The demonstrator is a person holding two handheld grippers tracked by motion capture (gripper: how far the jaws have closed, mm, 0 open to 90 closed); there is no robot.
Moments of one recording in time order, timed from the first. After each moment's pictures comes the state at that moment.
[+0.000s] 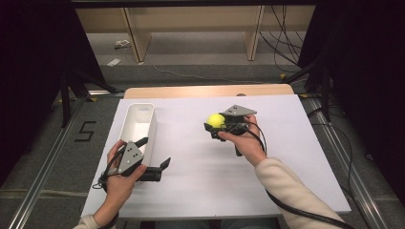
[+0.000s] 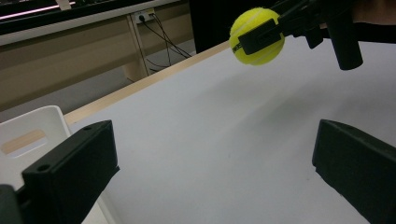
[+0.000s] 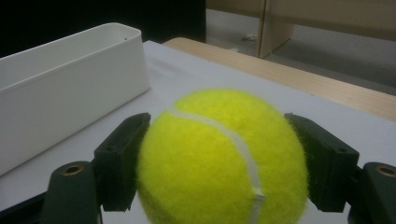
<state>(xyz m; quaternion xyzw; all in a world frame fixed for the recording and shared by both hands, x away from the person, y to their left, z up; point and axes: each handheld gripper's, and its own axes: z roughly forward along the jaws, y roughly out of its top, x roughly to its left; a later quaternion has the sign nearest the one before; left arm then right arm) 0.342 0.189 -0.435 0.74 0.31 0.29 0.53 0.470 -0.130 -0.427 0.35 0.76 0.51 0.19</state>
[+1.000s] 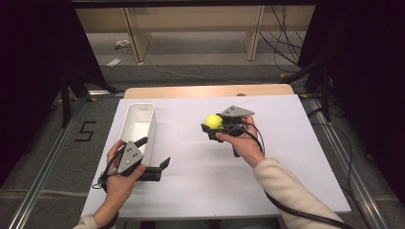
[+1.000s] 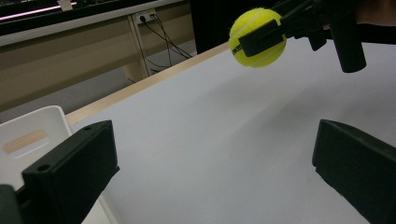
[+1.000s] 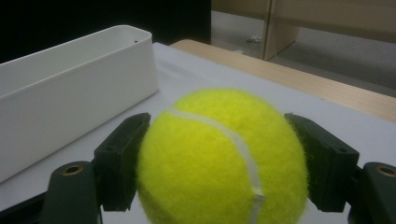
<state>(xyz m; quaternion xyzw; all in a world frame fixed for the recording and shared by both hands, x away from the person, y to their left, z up) 0.342 0.189 -0.435 0.74 0.31 0.30 0.53 0.465 -0.122 -0.425 0.35 0.76 0.51 0.19</state>
